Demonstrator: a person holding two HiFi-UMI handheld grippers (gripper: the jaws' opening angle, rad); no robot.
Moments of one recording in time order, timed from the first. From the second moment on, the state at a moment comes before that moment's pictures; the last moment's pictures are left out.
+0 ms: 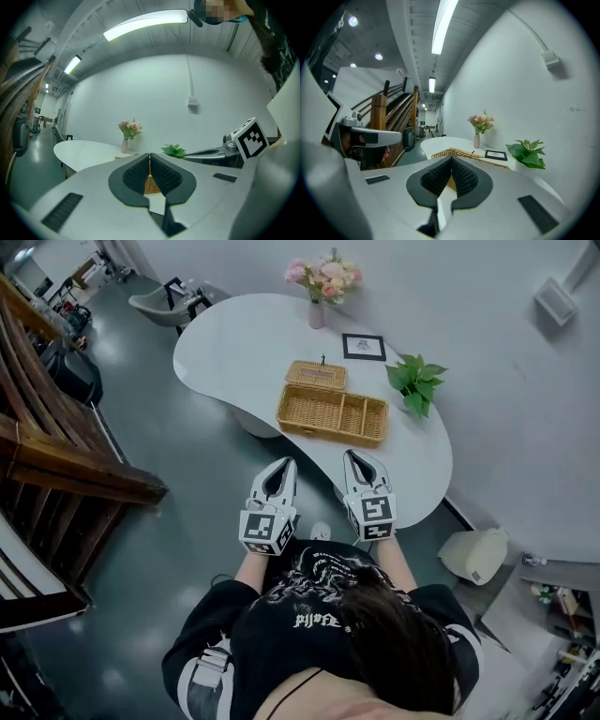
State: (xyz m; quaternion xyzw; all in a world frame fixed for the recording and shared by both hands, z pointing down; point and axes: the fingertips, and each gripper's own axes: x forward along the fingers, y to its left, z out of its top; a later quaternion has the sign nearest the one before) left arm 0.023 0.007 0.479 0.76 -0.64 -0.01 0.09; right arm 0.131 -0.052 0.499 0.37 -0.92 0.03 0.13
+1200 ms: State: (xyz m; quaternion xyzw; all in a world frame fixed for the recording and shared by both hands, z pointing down) left arm -0.084 -0.193 0.476 0.81 -0.57 0.02 0.10; right arm 0.076 -0.226 0.483 0.48 -0.86 0.13 0.13
